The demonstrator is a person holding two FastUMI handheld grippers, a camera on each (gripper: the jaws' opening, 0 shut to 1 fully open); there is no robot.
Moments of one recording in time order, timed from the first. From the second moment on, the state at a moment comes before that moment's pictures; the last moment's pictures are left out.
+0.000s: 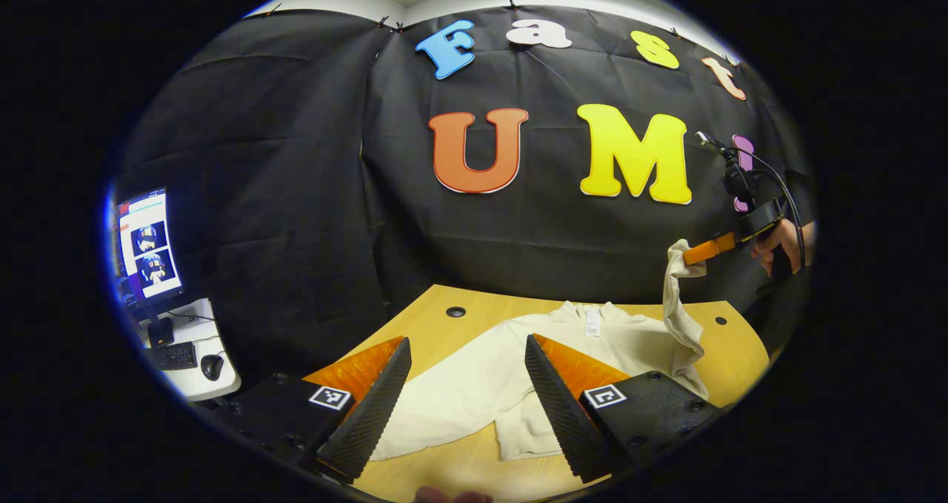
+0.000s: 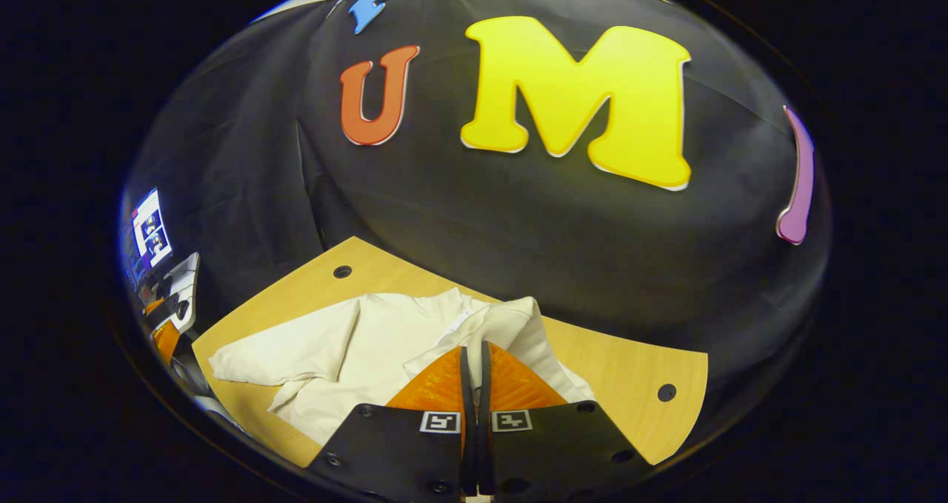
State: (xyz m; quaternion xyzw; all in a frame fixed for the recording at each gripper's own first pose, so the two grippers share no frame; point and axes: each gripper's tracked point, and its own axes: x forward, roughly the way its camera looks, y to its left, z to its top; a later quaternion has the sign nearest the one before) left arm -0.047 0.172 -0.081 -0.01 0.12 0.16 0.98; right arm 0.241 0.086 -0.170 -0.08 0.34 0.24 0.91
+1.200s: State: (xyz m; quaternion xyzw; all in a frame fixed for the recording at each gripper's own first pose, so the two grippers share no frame) left arm -0.058 0.229 -0.121 -0.06 0.16 0.19 0.97; right arm 0.278 0.315 -0.359 -0.09 0.39 0.29 0.87
